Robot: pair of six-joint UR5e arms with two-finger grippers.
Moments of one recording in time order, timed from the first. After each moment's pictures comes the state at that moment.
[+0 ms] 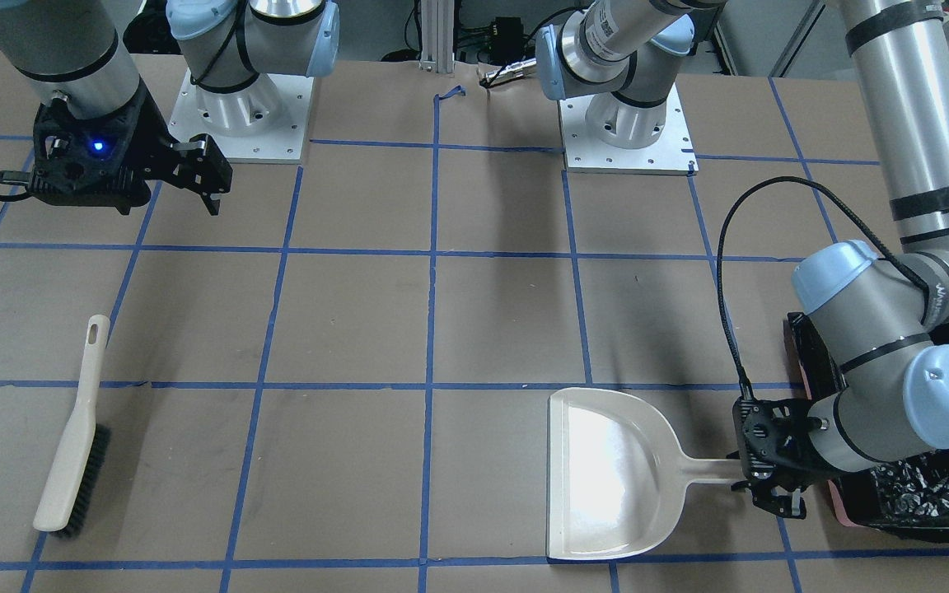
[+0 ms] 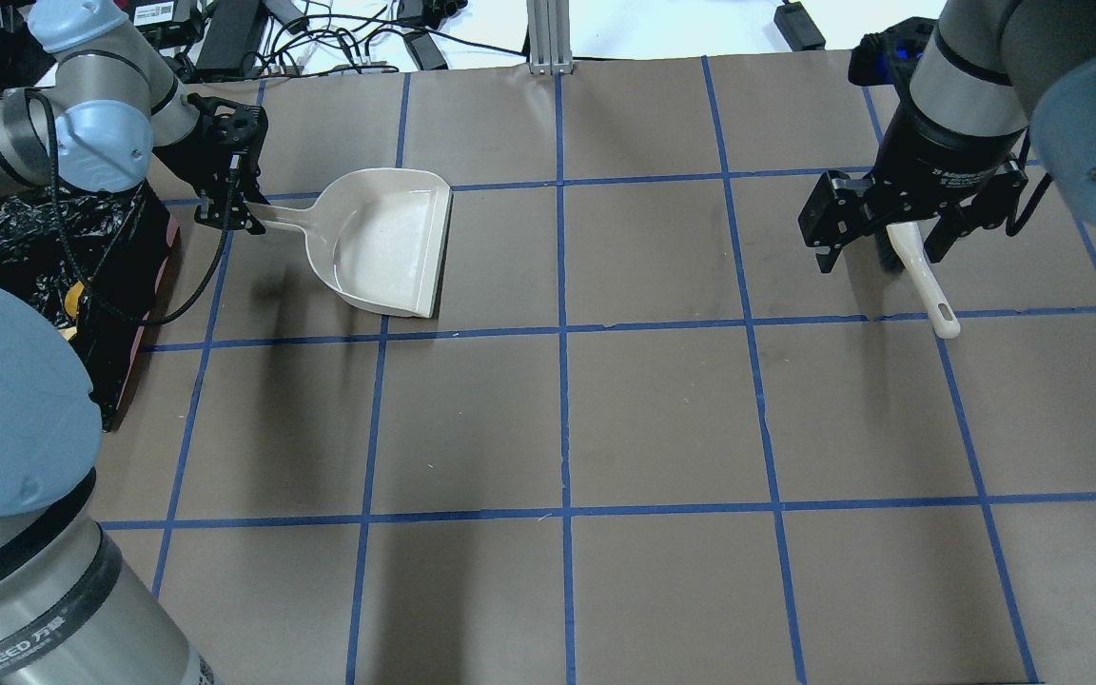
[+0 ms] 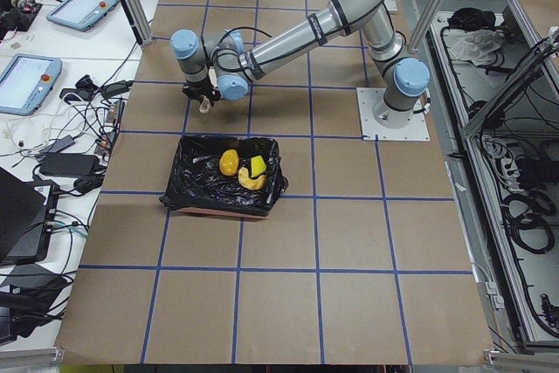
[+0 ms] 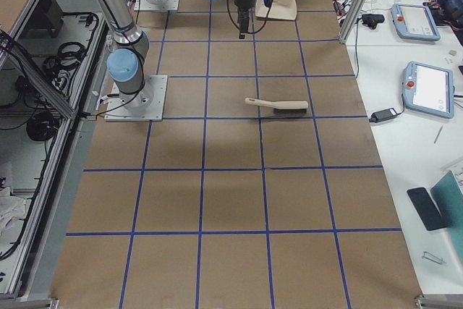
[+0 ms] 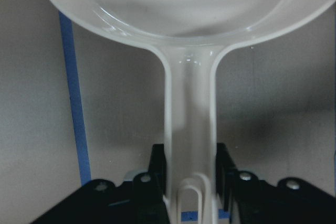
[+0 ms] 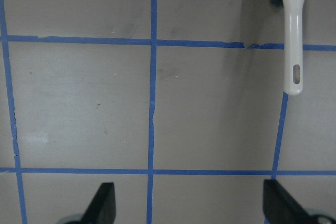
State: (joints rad) left arm -1.31 -2.17 -1.41 -1.18 1.47 1.89; right arm 1.51 -1.61 1.67 -1.57 -1.61 -0.10
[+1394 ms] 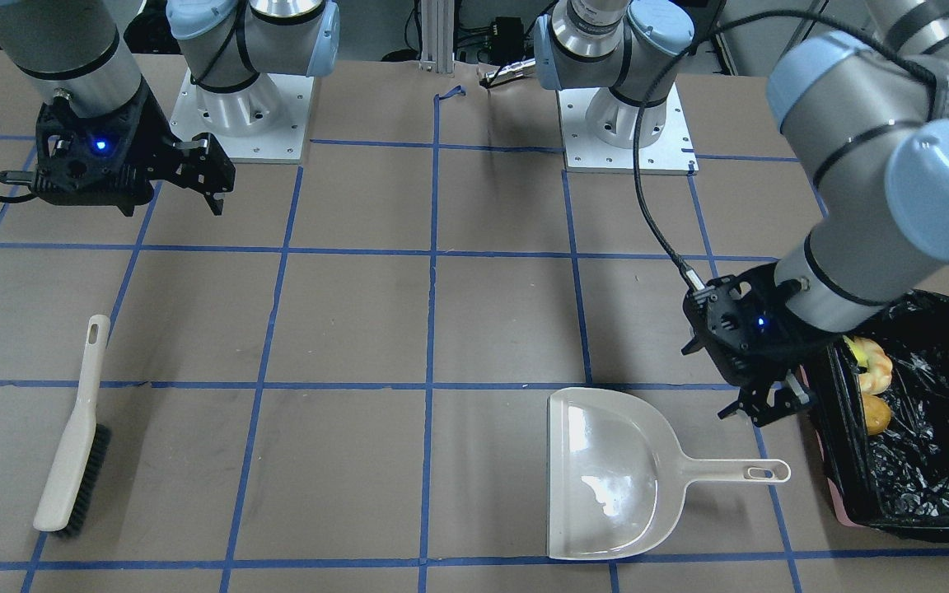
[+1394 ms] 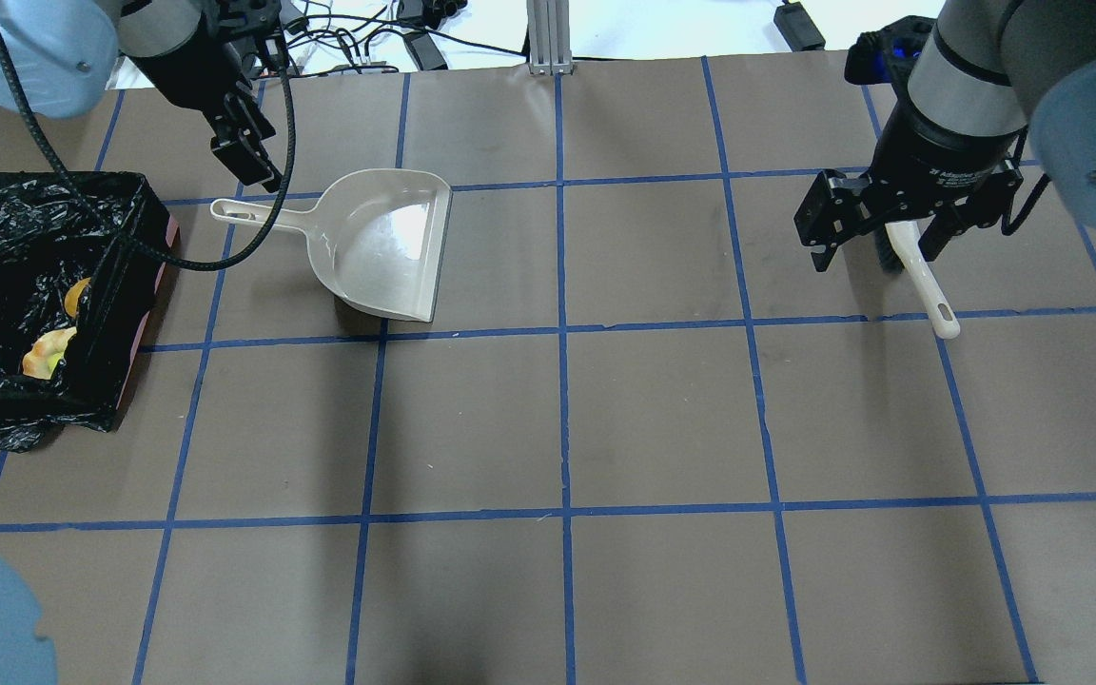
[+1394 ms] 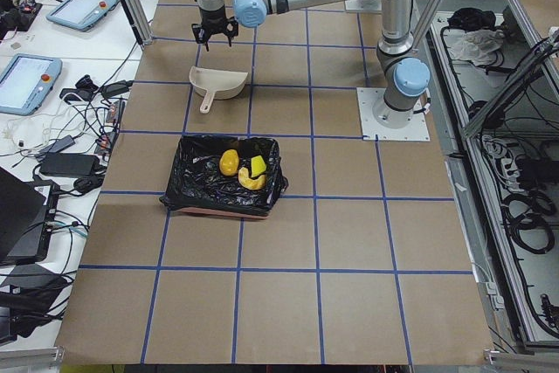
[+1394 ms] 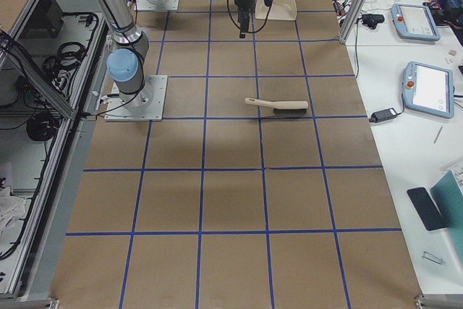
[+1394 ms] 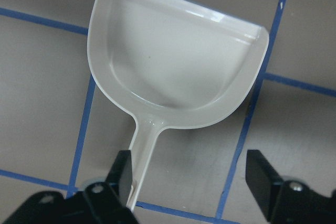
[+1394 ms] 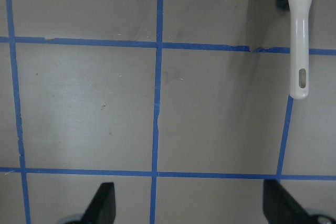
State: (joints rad) left arm -1.46 -1.85 -1.39 -1.44 1.48 1.27; right arm 1.51 -1.61 1.67 -1.58 -1.59 -0.11
